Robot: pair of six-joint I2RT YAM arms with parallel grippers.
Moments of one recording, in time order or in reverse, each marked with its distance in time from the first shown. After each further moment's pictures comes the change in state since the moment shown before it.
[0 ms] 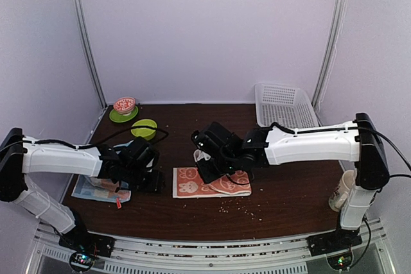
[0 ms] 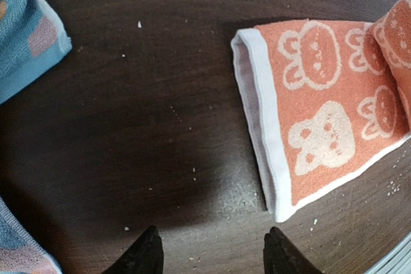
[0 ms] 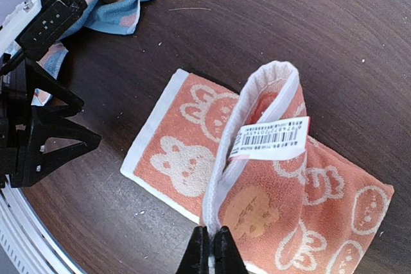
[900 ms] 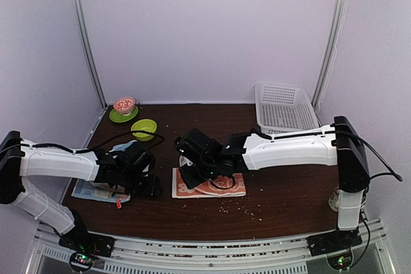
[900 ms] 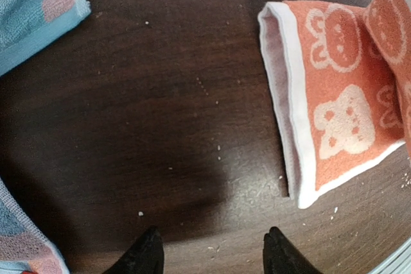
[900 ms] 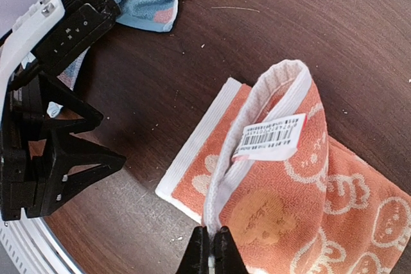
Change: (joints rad) left arm 0.002 -0.035 -0.064 0.002 0.000 -0.023; right arm 0.045 0.162 0.153 0.013 -0.023 0.006
